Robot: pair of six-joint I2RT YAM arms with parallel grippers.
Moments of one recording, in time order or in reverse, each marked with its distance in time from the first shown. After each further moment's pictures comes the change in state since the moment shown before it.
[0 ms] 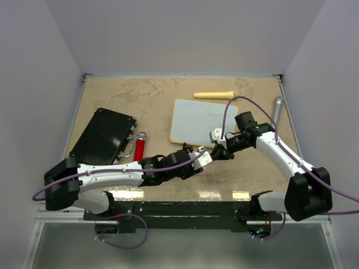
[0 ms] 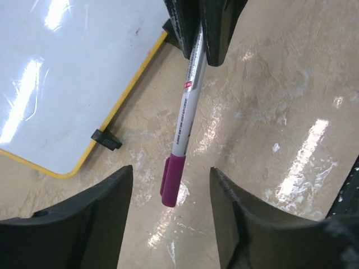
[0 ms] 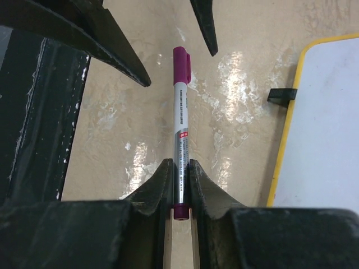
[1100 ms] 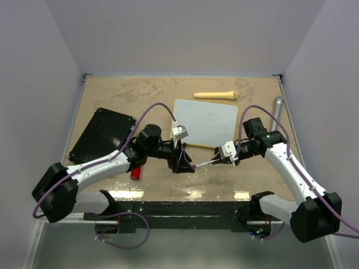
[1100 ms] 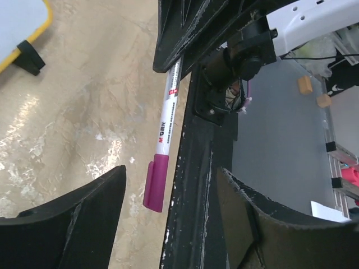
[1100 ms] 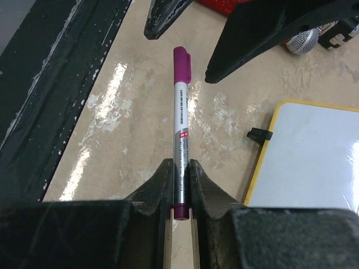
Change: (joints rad) left arm 0.435 -0.122 -0.136 0.263 1.036 -0.485; right arm -0.022 -0.199 -0.019 -0.164 -0.081 -0.325
